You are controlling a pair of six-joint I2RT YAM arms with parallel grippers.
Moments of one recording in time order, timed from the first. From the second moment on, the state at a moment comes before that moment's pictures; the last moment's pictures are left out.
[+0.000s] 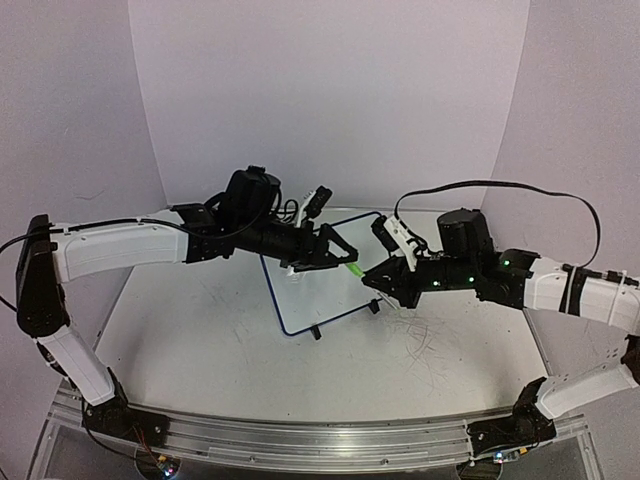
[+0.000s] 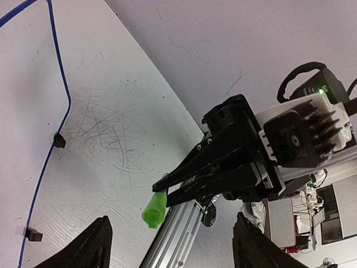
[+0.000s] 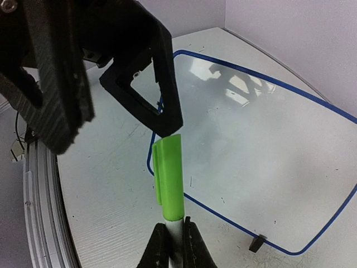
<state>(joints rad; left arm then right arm) -0.91 1.64 1.34 -0.13 0.57 -0.66 0.77 1.26 0.89 -0.11 -0.34 -0.10</state>
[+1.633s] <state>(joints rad) -0.86 1.42 1.36 -0.37 0.26 -0.54 0.87 1.39 0.86 -0.04 -0.24 -0.08</state>
